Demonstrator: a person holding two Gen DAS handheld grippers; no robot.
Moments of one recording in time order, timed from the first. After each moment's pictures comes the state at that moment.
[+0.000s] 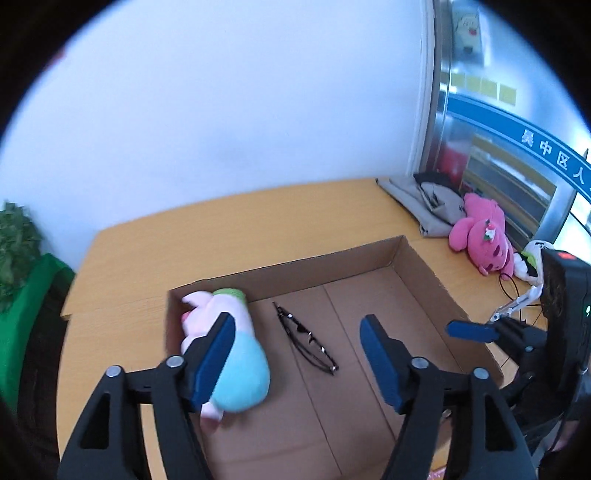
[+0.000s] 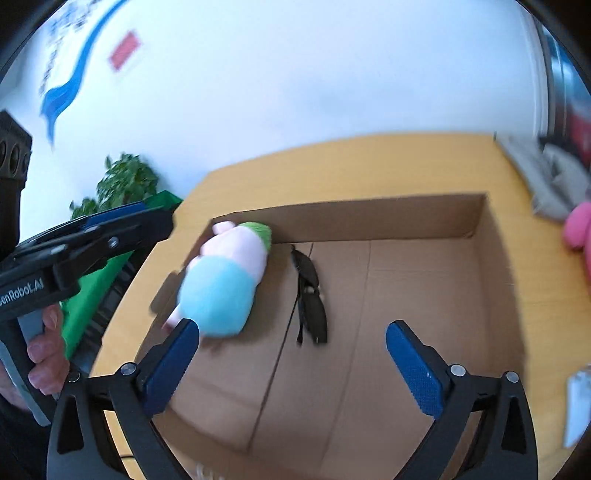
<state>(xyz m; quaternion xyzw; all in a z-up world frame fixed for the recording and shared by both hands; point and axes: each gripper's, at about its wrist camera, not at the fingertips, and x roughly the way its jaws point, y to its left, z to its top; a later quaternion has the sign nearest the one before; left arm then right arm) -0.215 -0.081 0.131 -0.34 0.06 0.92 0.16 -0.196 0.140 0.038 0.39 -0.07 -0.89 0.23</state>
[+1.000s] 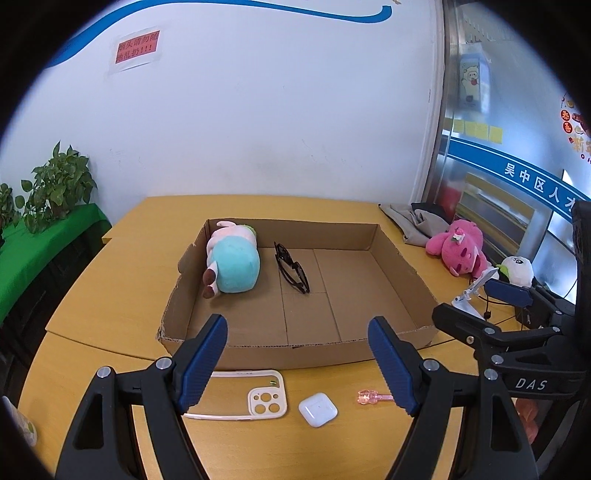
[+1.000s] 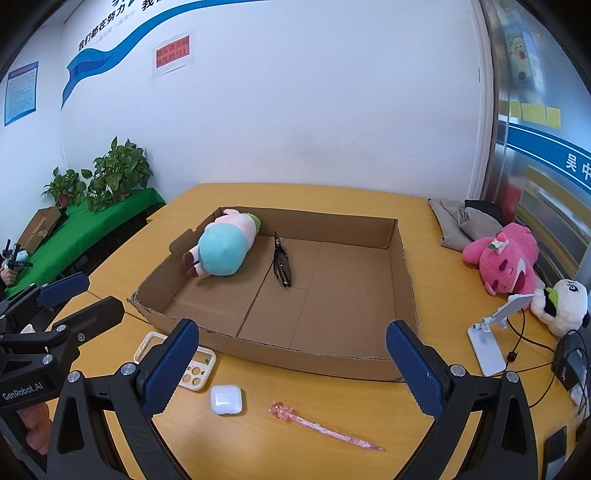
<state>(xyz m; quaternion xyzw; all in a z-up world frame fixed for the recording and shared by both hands) 0.010 -0.087 0.092 -0.28 -0.02 0.95 0.10 0.025 0.184 0.086 0.30 0.04 -0.94 0.15</state>
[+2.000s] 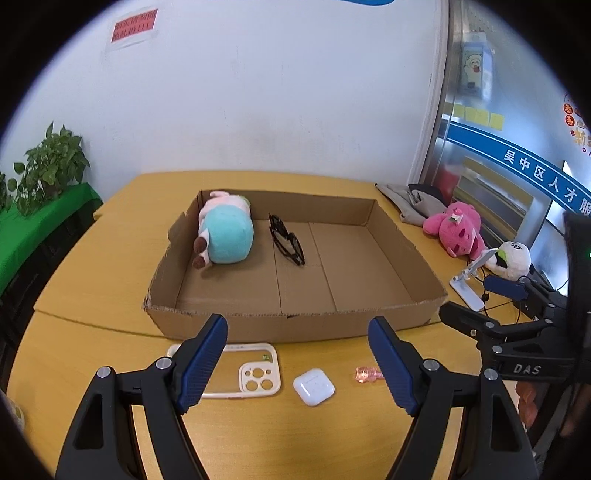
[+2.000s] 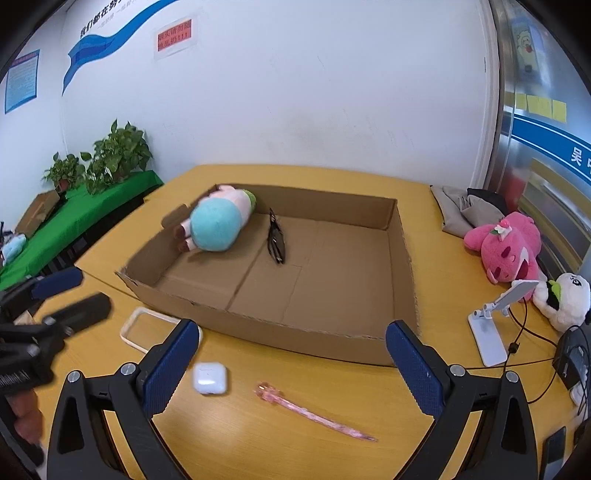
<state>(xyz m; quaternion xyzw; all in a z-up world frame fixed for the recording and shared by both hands) 0.008 -0.091 0.064 -0.33 -0.03 0.94 0.11 0.010 0.200 0.051 0.34 0.06 -0.93 0.15</state>
